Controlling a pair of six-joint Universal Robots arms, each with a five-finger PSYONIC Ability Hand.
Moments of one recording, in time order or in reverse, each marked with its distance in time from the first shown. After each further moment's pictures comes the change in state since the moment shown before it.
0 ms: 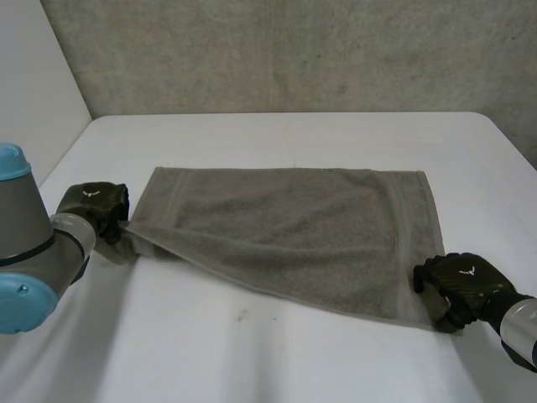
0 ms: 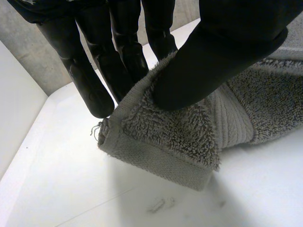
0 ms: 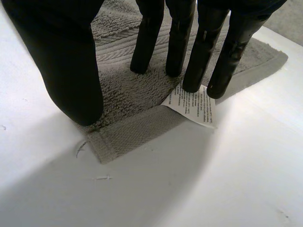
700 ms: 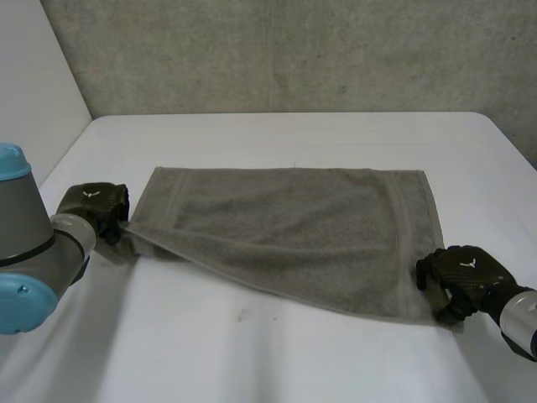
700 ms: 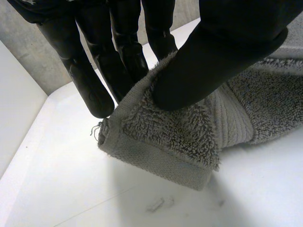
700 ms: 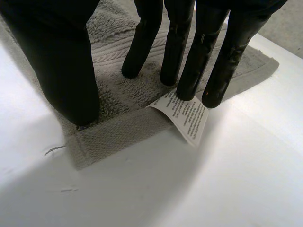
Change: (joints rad) left arm 0.000 0.000 -0.002 0.000 0.000 -0.001; right arm 0.005 0.030 -0.040 -0.029 -0.003 -0.002; left_hand 0.000 0.000 0.000 0.000 0.000; right_hand 0.188 0.129 0.145 0.151 0.104
